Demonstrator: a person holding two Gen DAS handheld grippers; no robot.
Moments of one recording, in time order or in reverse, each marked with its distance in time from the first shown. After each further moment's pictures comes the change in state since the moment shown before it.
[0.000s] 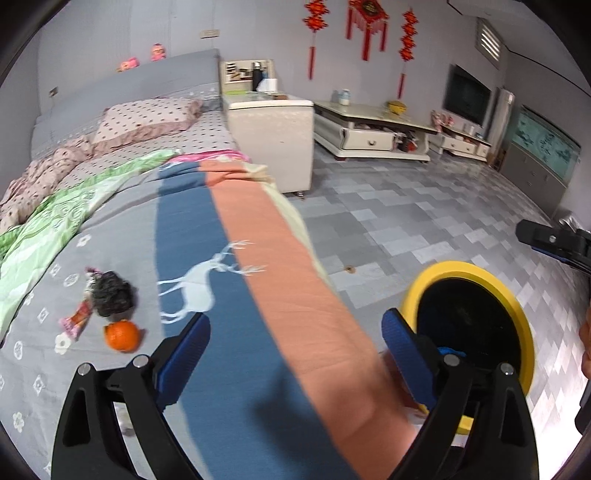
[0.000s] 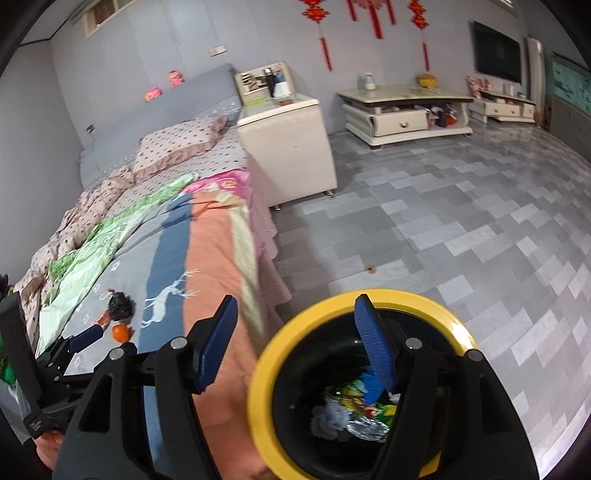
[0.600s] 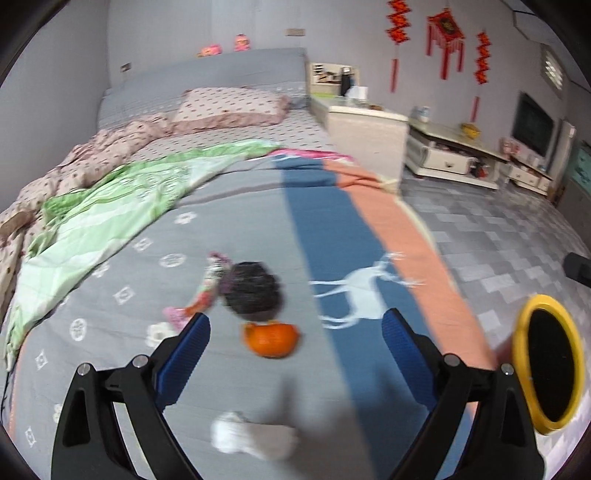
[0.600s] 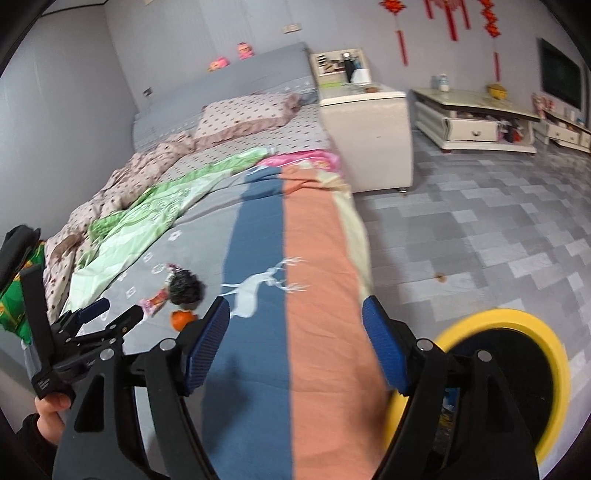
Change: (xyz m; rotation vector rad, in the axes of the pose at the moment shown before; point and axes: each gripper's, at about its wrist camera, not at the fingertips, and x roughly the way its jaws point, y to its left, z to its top) left arm -0.015 0.174 -0.007 -0.159 -0.007 0.235; right arm 0.063 0.167 0.003 -0.158 0.067 0.189
